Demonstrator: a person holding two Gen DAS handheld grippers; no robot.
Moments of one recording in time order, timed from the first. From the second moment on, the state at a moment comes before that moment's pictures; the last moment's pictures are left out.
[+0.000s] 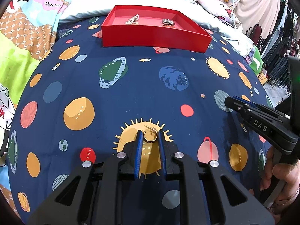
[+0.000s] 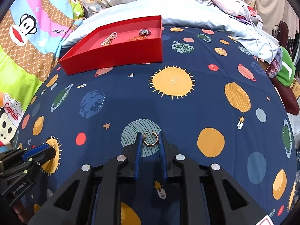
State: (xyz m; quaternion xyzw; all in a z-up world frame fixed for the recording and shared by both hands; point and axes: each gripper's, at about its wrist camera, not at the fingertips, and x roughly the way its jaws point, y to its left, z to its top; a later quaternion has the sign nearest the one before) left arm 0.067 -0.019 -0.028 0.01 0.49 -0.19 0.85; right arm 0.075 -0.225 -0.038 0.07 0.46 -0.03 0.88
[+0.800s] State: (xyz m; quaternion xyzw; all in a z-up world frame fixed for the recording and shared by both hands) left arm 0.078 0.013 0.031 -0.02 0.43 -0.17 0.88; right arm 0.048 -0.253 0.038 0.10 0.39 -0.04 0.92
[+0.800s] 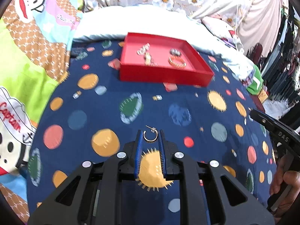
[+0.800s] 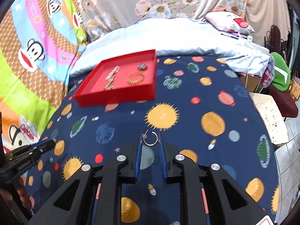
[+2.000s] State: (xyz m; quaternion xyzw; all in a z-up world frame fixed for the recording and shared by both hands) left arm 0.205 -0.036 0.063 -0.04 0.39 -0.20 0.90; right arm 0.187 -0.232 0.048 0.09 0.37 0.04 0.92
